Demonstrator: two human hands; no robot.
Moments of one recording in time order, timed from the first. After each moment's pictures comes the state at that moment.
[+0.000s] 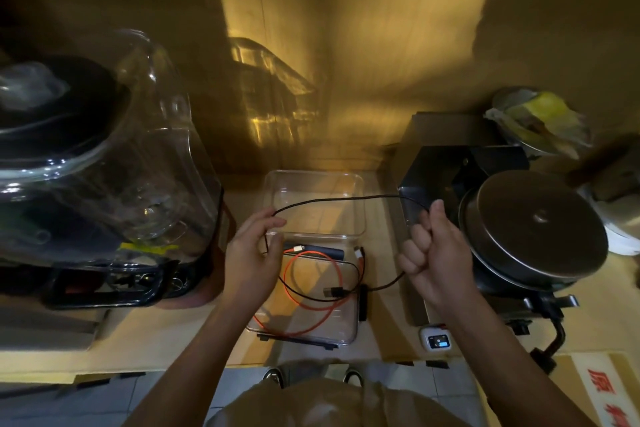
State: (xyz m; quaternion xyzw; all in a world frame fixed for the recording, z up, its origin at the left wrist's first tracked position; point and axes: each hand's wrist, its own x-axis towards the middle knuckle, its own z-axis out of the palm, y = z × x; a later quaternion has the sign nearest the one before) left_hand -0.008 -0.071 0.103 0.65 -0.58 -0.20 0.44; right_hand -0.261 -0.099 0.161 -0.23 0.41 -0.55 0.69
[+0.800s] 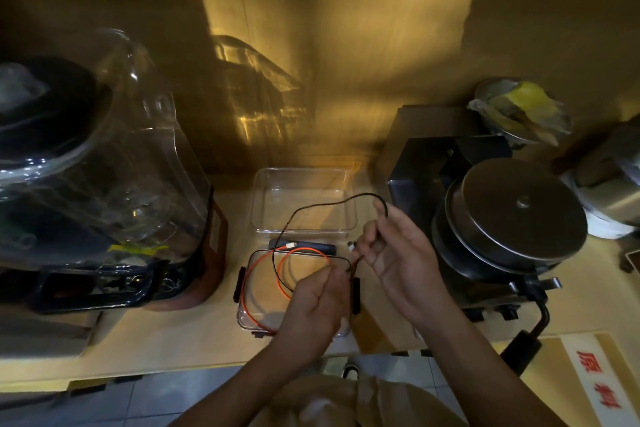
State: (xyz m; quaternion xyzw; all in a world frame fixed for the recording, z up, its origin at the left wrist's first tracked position) left_hand -0.099 -0.010 0.133 0.47 -0.47 -0.58 0.47; right_hand -0.233 -0.069 0.171 -0.29 0.36 -0.53 0.71
